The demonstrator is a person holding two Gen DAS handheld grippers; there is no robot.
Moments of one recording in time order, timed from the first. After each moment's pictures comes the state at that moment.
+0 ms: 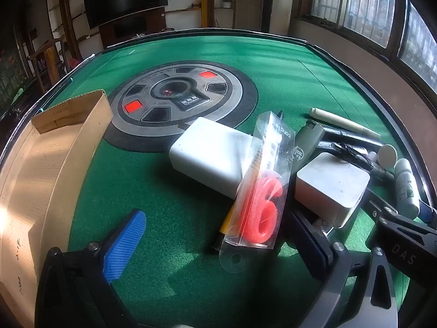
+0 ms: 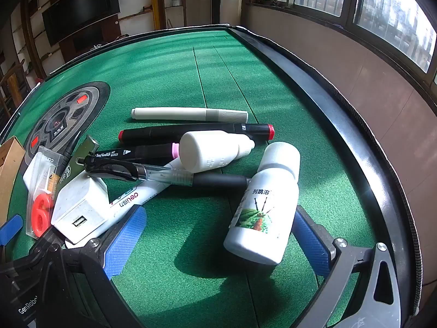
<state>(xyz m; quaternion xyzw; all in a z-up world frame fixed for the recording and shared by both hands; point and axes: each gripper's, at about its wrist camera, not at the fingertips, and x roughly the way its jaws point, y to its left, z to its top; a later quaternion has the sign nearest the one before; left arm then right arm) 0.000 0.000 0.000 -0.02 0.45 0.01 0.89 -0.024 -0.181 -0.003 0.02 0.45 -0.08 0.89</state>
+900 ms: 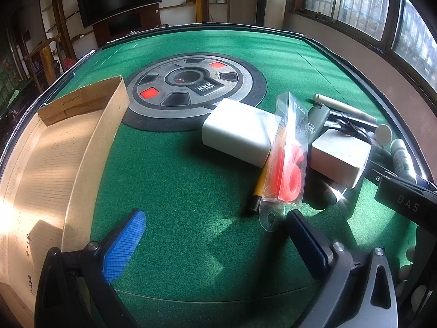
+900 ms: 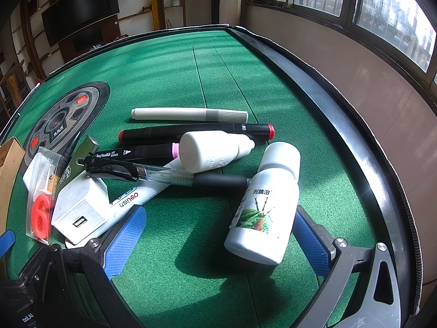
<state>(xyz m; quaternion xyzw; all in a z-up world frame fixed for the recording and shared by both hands) -0.024 0.035 0.001 0.00 0.47 -0.02 0.88 -0.023 -0.182 -0.004 0.03 0.45 -0.08 0.89</state>
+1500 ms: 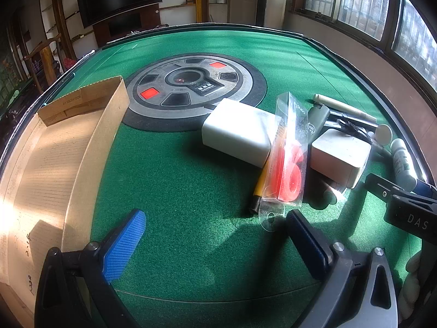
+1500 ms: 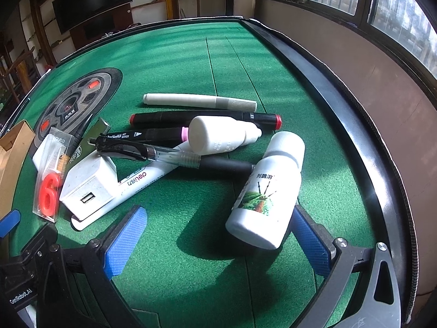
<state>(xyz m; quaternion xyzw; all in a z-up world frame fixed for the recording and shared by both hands) -0.024 0.031 0.001 0.00 0.47 -0.01 0.88 -0.032 -0.184 -0.001 0.01 0.47 -0.05 0.88</state>
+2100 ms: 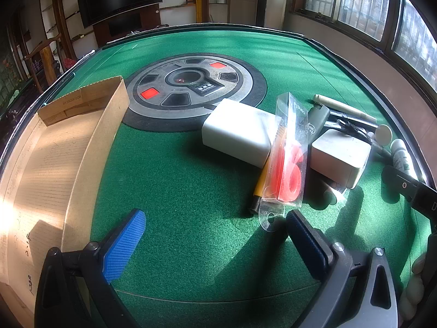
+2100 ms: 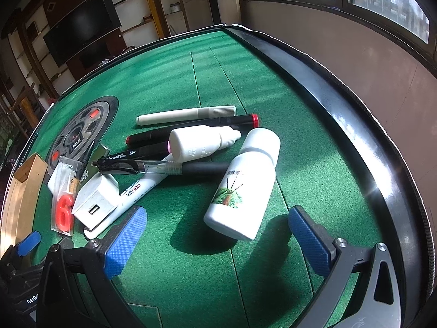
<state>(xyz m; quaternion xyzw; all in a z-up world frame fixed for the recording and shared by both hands) -0.023 0.028 0.002 0.00 0.47 -0.01 0.88 -0.045 -0.210 0.006 0.10 0.44 -0.04 0.89</state>
